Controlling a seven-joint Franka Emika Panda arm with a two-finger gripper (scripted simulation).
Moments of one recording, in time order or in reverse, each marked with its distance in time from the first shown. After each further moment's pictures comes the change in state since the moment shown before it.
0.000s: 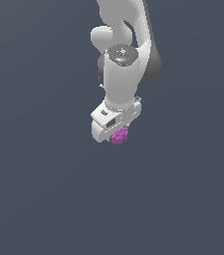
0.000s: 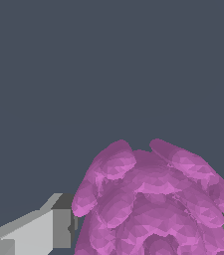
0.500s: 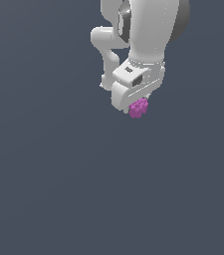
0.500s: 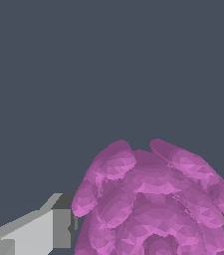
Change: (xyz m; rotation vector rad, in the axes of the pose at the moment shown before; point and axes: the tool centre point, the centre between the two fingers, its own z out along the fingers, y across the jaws) arm 0.004 -0.078 -0.100 -0.001 0.000 -0.001
